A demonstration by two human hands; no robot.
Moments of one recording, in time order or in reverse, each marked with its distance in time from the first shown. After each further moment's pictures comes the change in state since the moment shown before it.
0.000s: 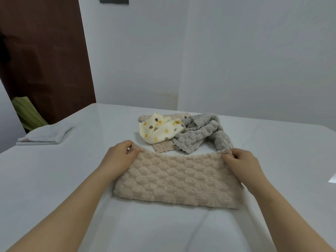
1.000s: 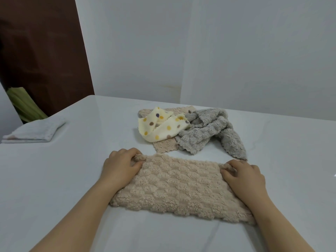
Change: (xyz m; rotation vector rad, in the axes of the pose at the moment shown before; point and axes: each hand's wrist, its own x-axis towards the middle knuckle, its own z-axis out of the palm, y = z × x) left_hand 0.019 -0.021 0.028 0.327 -0.035 0.029; right_hand 0.015 0.029 0.039 -0.558 -0.021 -0.005
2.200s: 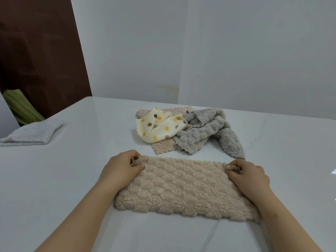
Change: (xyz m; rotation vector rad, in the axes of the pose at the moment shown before) left_hand -0.006 0.010 -0.006 -0.177 -0.008 -0.031; right_hand 0.001 0.007 -0.013 0.146 -0.102 0.111
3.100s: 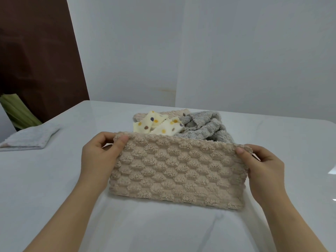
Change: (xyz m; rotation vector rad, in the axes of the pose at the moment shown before) left_hand -0.011 0.020 -0.027 -0.806 0.449 0.077; right_hand -0.015 -0.015 -0.029 1.239 0.246 -0.107
